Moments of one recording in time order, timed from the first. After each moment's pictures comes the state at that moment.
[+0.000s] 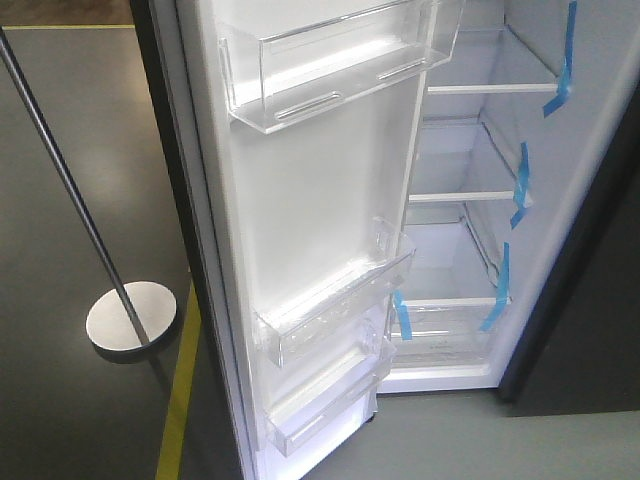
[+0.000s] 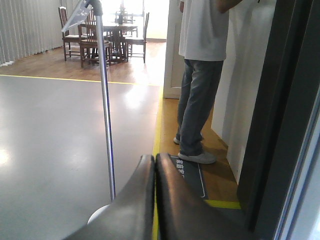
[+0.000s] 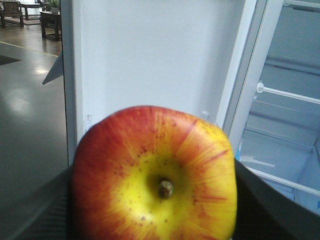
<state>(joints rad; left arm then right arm) 0.13 -0.01 0.02 0.08 0.12 -0.22 -0.09 0.89 -1.69 0.61 1.08 -0.46</state>
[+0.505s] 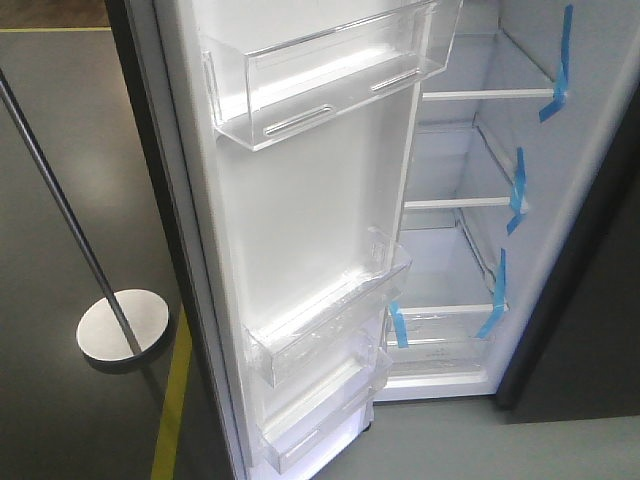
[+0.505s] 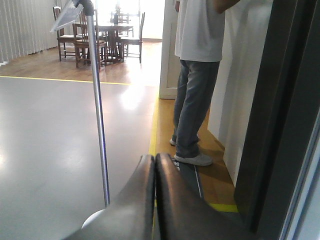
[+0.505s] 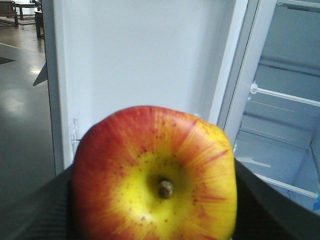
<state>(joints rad) 0.13 -0.01 0.02 0.08 0.12 -0.22 -0.09 0.89 -1.69 0.61 1.08 -0.46</state>
